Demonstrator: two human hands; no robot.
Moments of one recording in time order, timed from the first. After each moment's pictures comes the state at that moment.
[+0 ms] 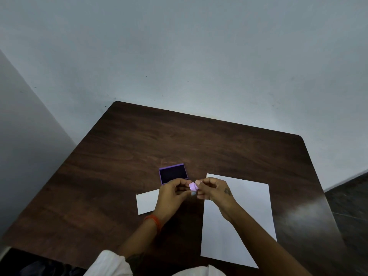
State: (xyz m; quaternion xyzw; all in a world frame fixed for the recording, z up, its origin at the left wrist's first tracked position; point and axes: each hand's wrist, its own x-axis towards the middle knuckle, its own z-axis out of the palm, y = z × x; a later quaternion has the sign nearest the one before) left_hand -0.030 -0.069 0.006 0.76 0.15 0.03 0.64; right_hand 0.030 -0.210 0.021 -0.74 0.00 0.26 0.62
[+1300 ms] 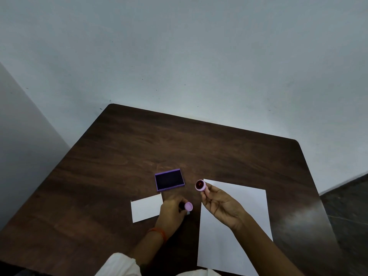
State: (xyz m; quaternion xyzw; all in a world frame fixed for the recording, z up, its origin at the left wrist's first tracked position) left_hand -0.024 -0.077 -0.044 0.89 0.14 -0.05 0.43; right_hand 0.035 -0.230 0.030 -0.40 0.15 0.40 0.81
